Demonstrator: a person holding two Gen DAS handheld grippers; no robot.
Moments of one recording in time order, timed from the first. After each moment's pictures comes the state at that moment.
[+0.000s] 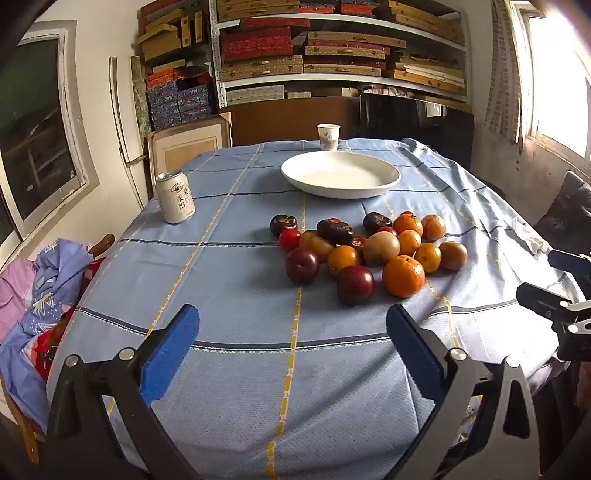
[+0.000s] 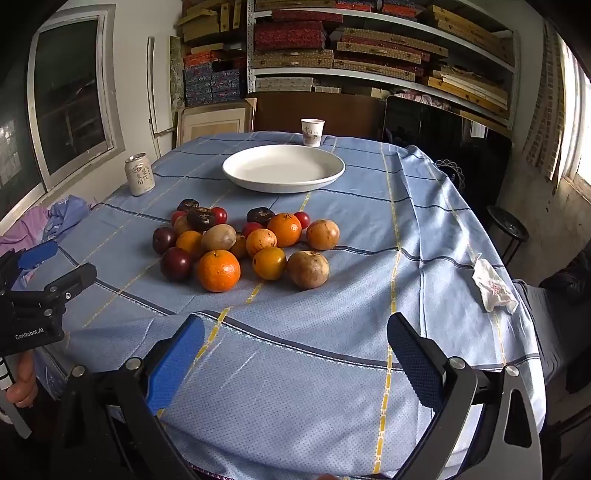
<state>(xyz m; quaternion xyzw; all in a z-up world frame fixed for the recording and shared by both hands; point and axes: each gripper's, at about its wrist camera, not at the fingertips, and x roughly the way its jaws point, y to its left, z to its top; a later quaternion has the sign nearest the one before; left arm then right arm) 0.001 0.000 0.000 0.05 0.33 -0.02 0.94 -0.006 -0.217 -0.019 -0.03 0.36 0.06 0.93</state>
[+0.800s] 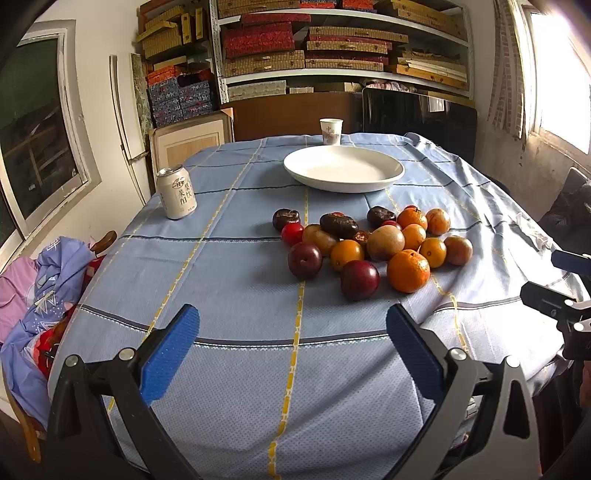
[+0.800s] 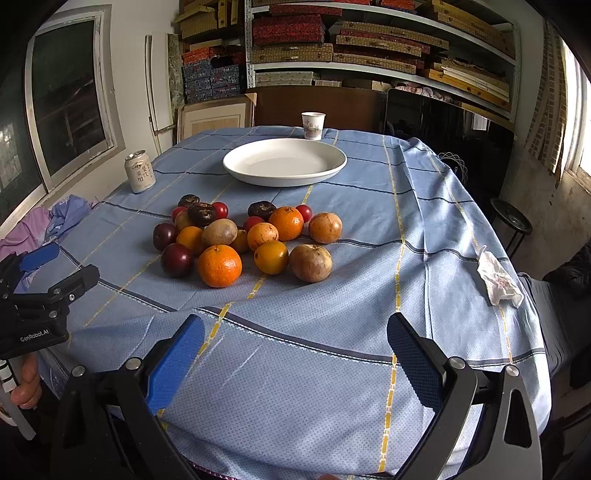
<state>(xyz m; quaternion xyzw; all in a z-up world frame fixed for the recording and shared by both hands) 0.005 0.004 -0.010 0.05 0.33 -0.01 0.94 -0.003 -0.218 -0.024 -0.03 0.37 0.07 0.93</state>
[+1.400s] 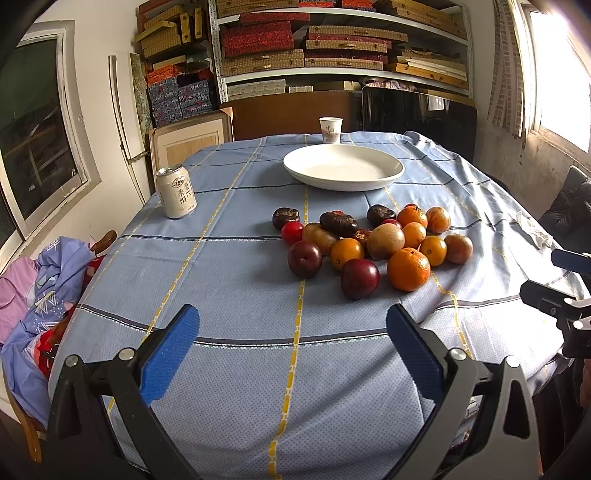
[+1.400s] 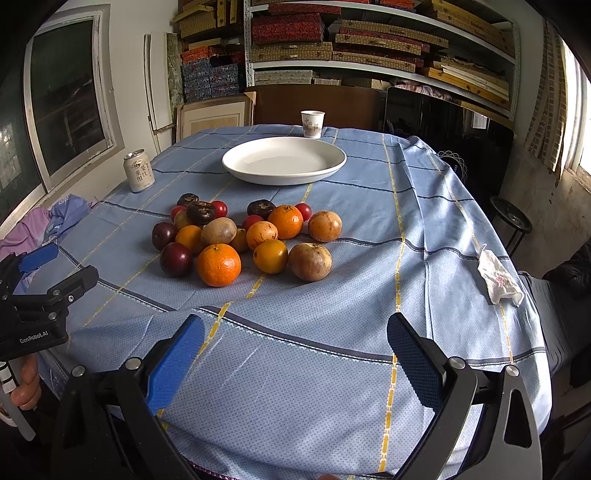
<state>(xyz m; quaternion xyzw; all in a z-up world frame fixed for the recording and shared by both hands) 0.006 0.004 -0.011 0.05 0.33 -0.01 0.94 -0.003 -0.219 -0.025 -0.02 0.37 0.07 0.93</state>
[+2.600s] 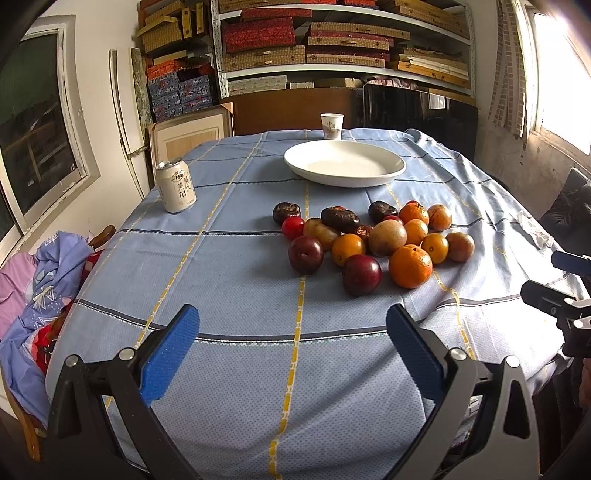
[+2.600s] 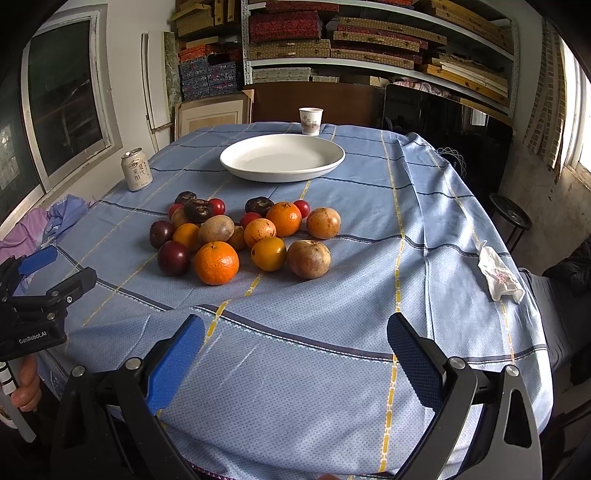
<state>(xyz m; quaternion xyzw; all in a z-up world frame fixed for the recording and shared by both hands) 0.006 0.005 -0.015 0.05 0.34 -0.01 0.94 0.000 -0.220 -0.028 -0.02 0.37 0.07 0.92</state>
